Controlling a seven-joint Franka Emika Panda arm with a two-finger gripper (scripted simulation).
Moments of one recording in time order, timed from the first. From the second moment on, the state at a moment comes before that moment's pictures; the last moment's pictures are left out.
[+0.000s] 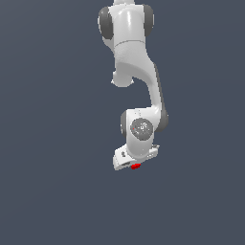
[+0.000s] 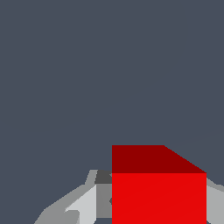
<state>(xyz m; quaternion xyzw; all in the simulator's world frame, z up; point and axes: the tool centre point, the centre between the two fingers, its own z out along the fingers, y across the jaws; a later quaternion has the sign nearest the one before) 0.085 0.058 0.021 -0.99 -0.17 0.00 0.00</state>
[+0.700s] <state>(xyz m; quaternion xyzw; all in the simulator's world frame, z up) 0.060 0.038 0.065 -0.99 -0.17 0.00 0.00</state>
